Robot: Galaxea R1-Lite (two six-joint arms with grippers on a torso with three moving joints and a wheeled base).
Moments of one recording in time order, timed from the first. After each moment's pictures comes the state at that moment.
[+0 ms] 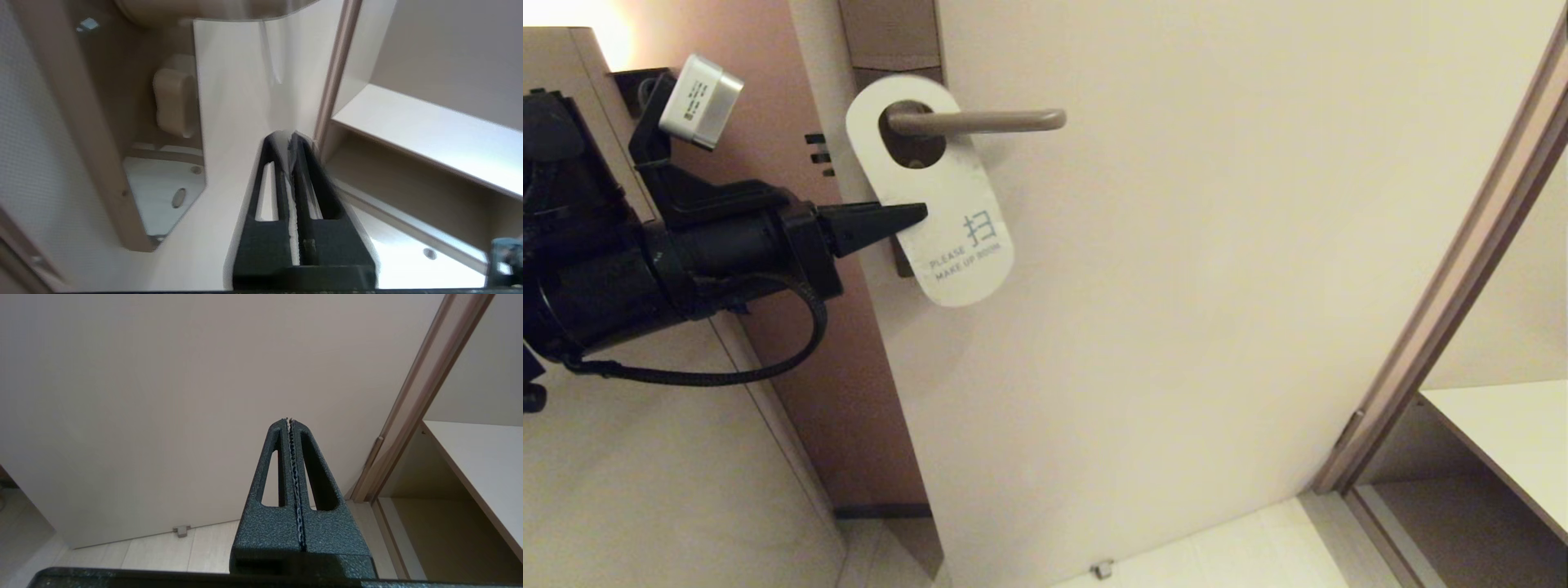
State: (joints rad) left arm -0.30 1.47 -0.90 -0.62 -0.61 -0.09; right arm 0.00 0.00 0.00 0.01 0.00 -0.04
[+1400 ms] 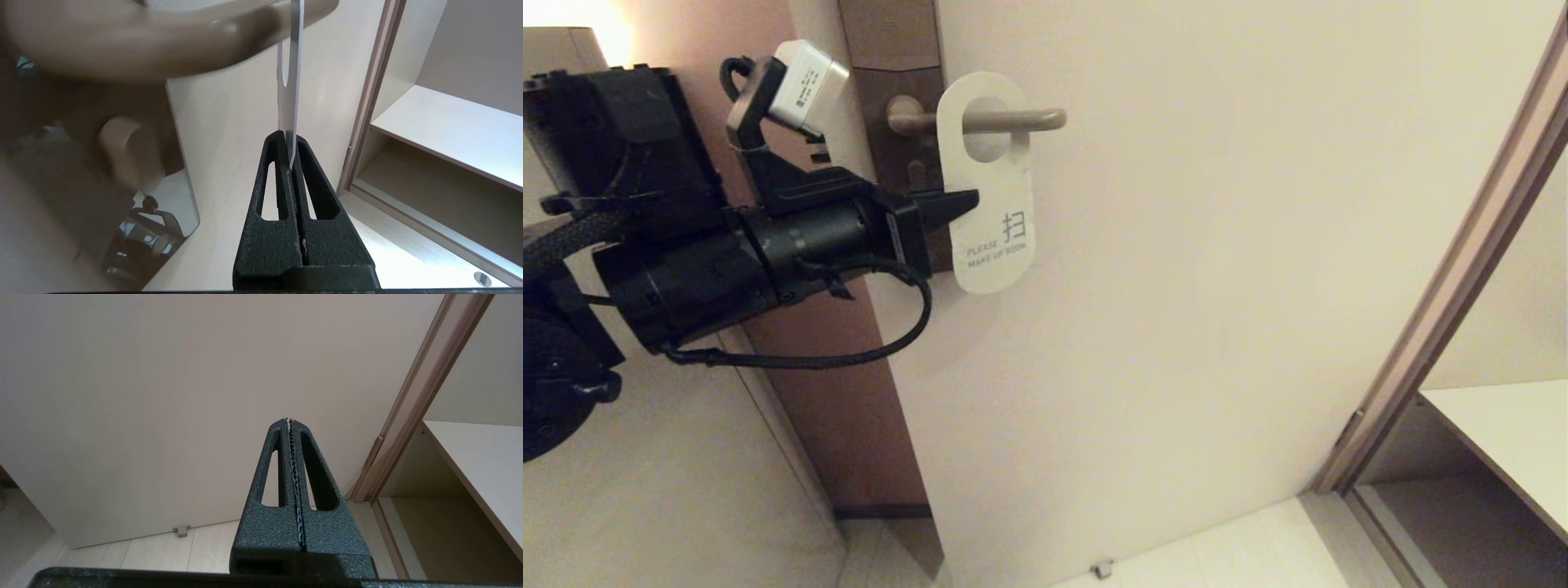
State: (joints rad) left arm -0.50 1.54 -1.01 -0.58 -0.27 -0.01; right arm 0.00 0.00 0.00 0.01 0.00 -0.04
